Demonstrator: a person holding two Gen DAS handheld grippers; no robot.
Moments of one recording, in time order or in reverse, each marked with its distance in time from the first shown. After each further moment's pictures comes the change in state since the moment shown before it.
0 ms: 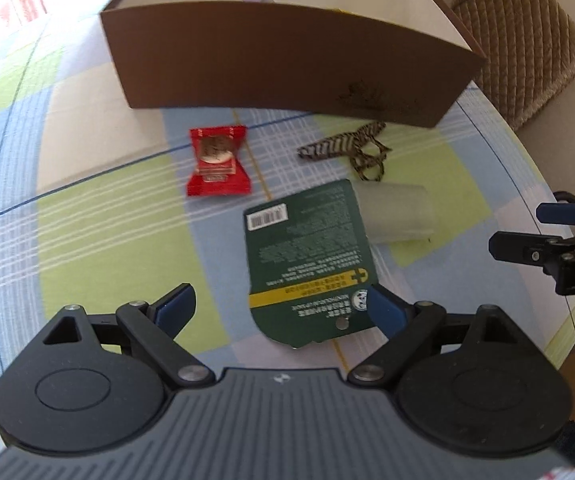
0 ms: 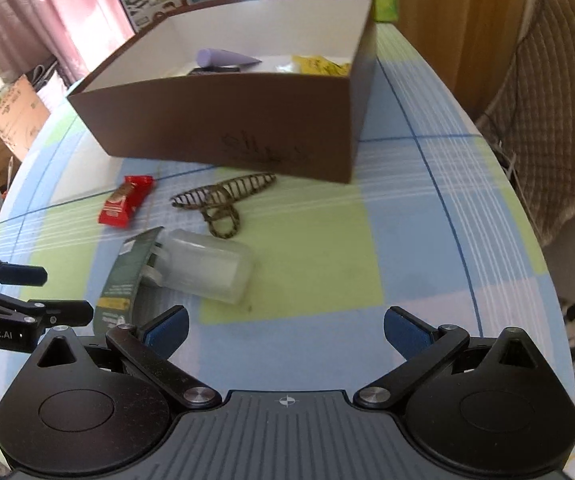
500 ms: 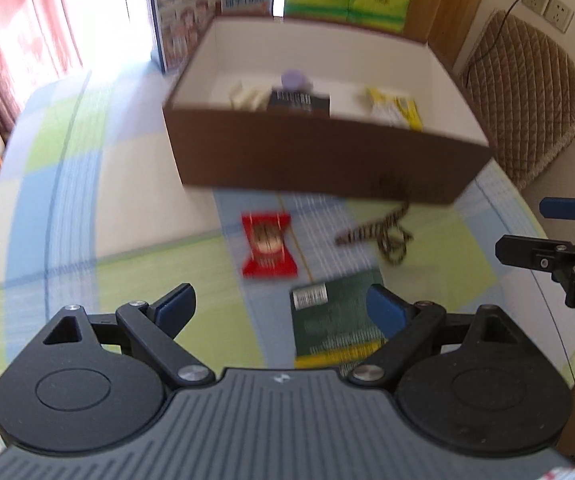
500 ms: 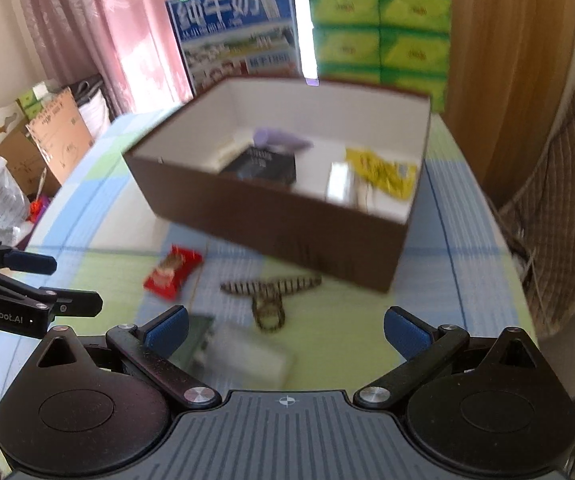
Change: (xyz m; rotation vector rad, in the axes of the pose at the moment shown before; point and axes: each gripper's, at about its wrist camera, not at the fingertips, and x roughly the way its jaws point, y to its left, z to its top) left arm -0.044 0.024 0.027 -0.034 -0.136 0.059; right arm -0.027 0.037 0.045 -0.141 -0.141 0.052
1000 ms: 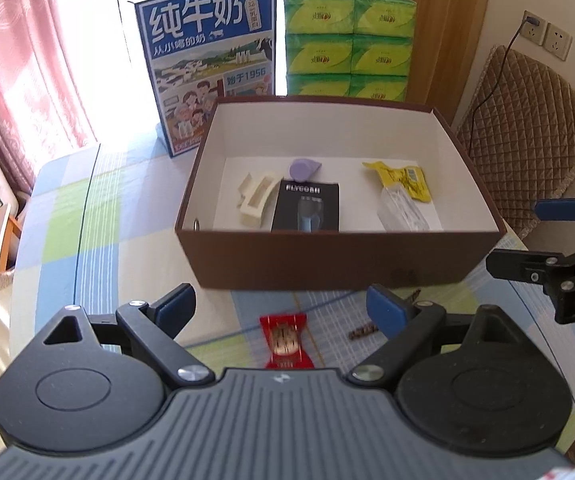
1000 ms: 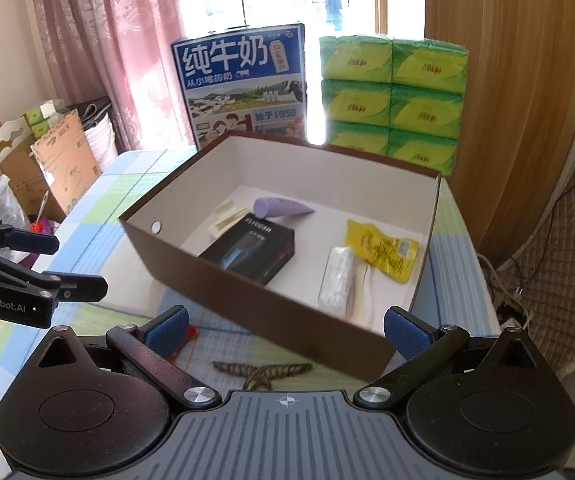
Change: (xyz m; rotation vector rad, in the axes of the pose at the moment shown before) left arm -0.022 -0.005 0.067 0.056 -0.152 0.056; right arm -0.002 0.001 0.064 -0.071 -0.107 0.008
